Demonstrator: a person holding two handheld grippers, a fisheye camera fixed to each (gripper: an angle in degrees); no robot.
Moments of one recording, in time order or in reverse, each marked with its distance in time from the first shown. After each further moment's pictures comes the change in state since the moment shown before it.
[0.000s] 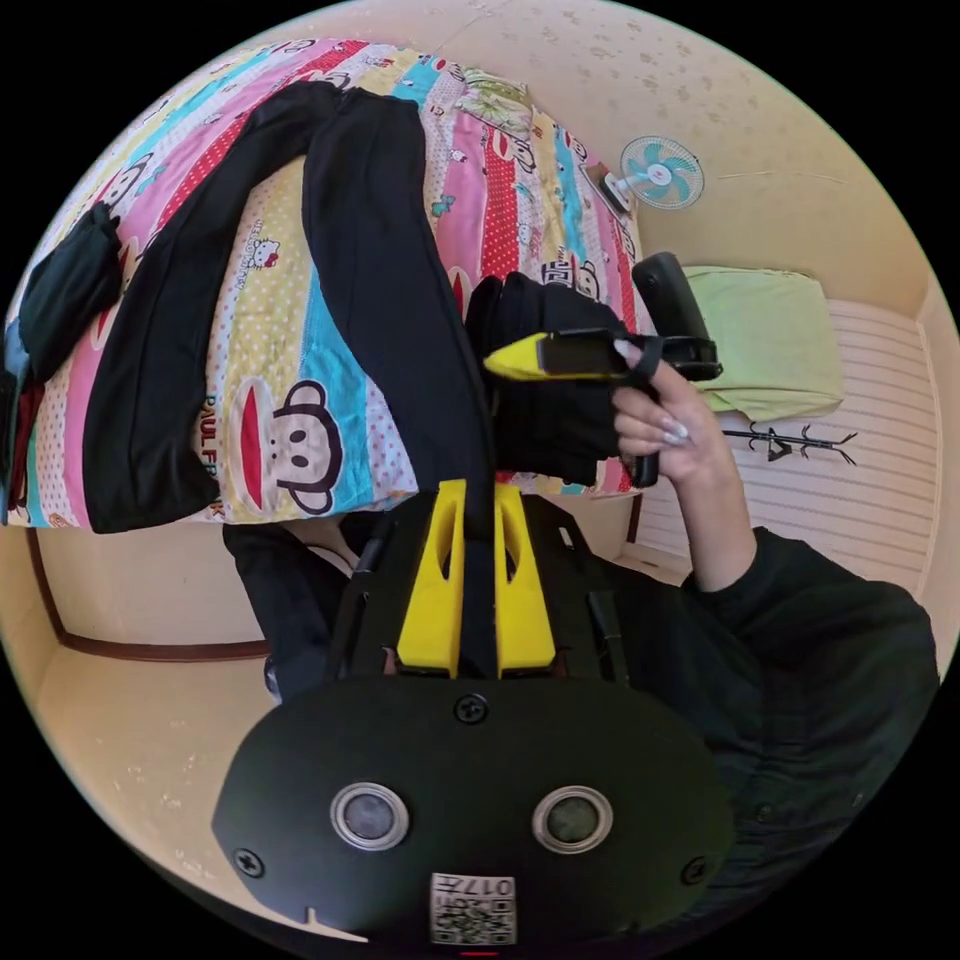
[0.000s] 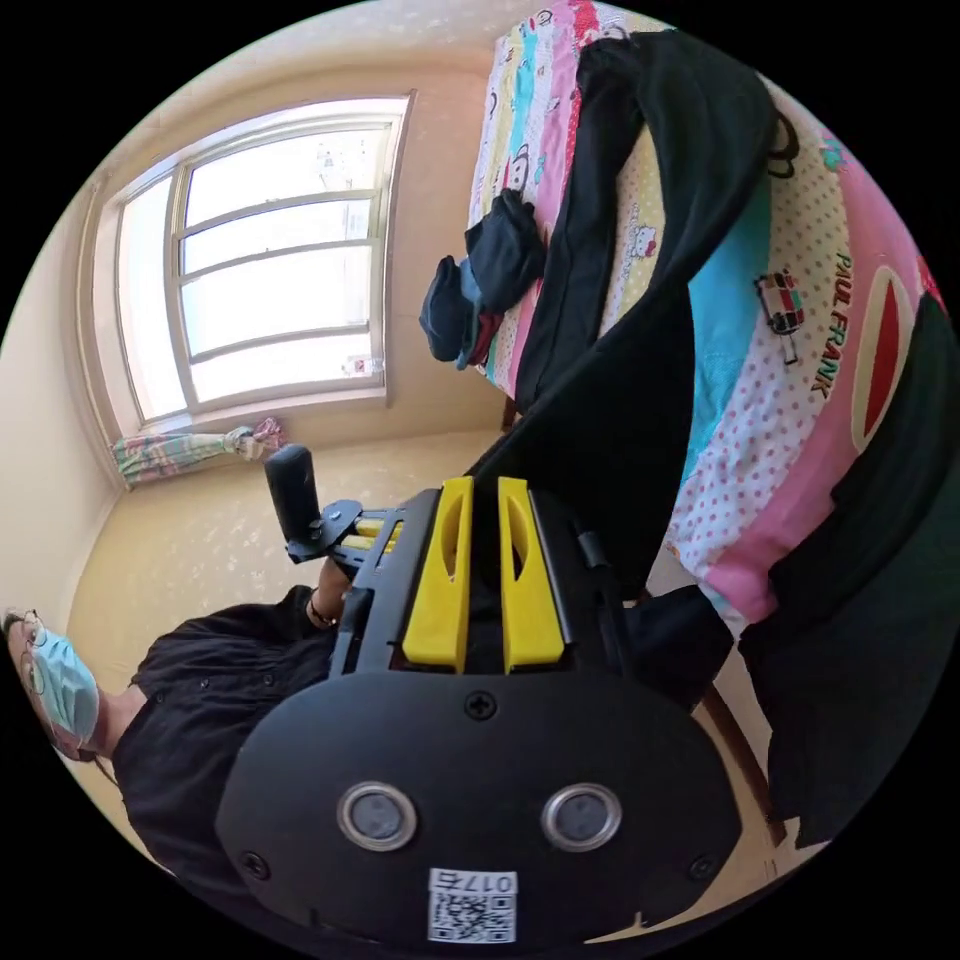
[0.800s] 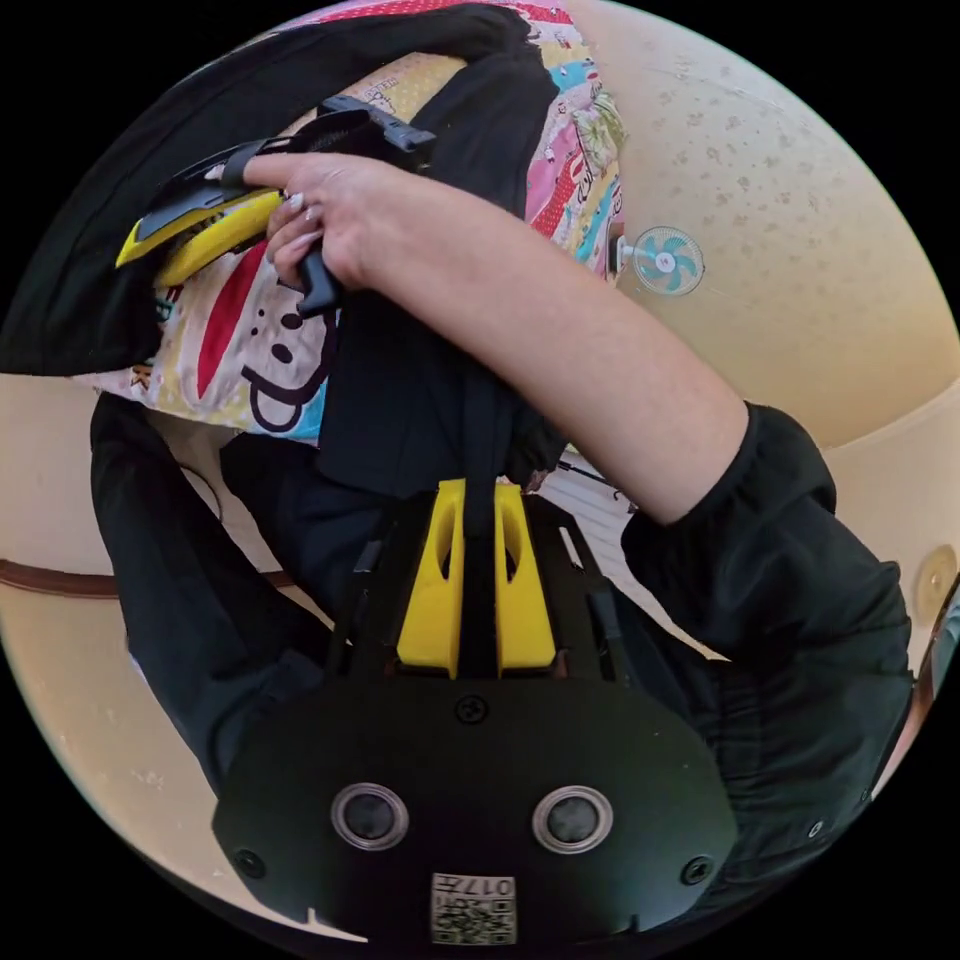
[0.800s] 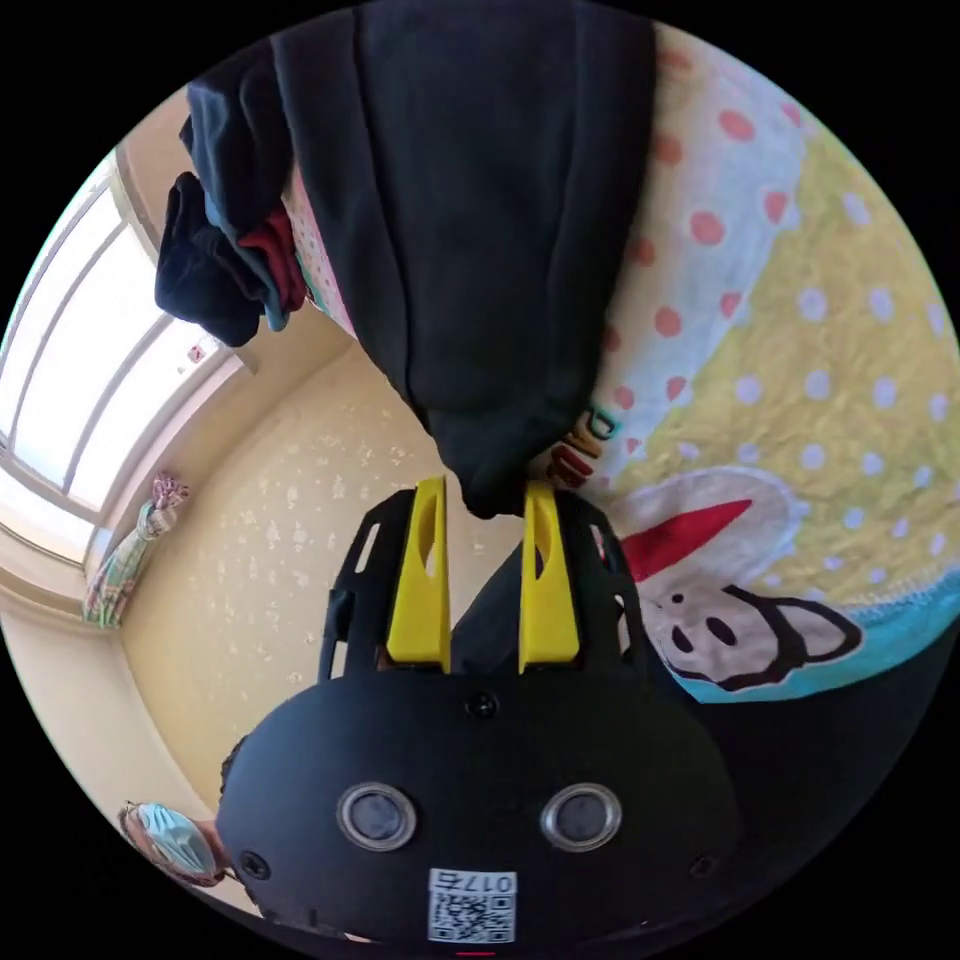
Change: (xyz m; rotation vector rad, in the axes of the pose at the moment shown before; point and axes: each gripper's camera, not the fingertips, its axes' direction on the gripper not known) left arm -0.164 0.048 0.027 -0.030 0.482 -0.298; right arm 0.175 -0.201 0.382 -0.608 0.071 0.331
